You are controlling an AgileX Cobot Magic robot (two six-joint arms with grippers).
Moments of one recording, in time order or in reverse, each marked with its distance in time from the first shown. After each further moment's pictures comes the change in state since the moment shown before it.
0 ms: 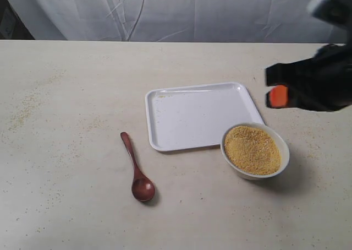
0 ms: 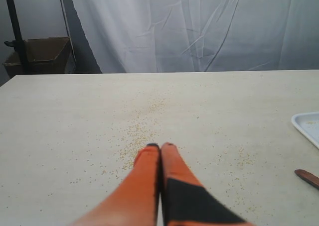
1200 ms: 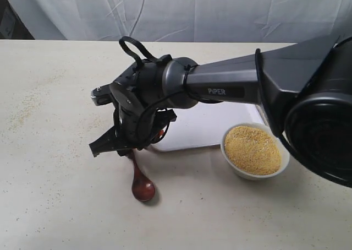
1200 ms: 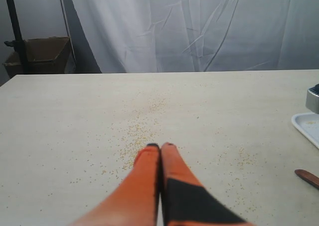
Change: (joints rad) left arm 0.000 0.000 0.000 0.000 0.000 0.000; right arm 0.601 1.040 -0.769 -0.640 -0.040 0.603
